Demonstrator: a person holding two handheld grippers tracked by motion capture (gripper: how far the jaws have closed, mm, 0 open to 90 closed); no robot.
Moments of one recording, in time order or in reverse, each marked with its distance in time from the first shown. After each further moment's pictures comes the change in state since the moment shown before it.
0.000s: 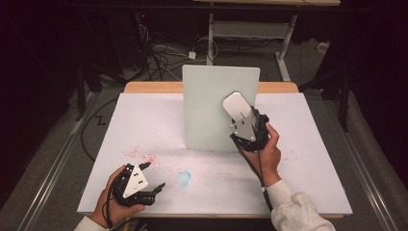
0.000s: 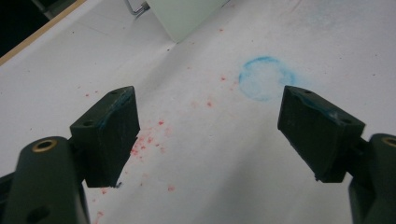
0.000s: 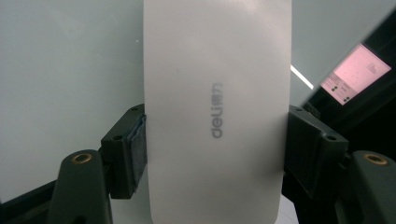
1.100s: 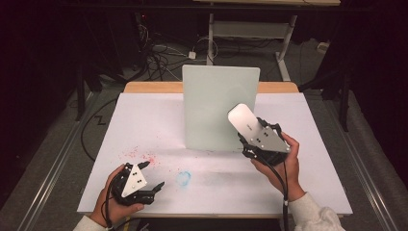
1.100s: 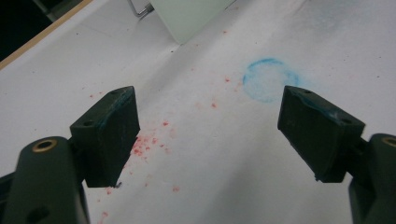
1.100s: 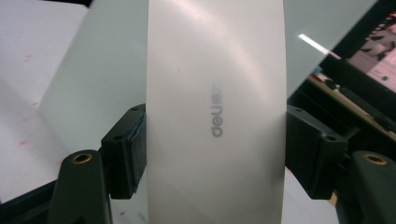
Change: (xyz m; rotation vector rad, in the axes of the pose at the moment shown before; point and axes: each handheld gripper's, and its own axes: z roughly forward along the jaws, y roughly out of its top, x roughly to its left) left arm 0.003 -0.001 0.001 -0.007 0.005 -0.005; right arm -0.033 -0.013 -0.054 -0.099 0.318 0.064
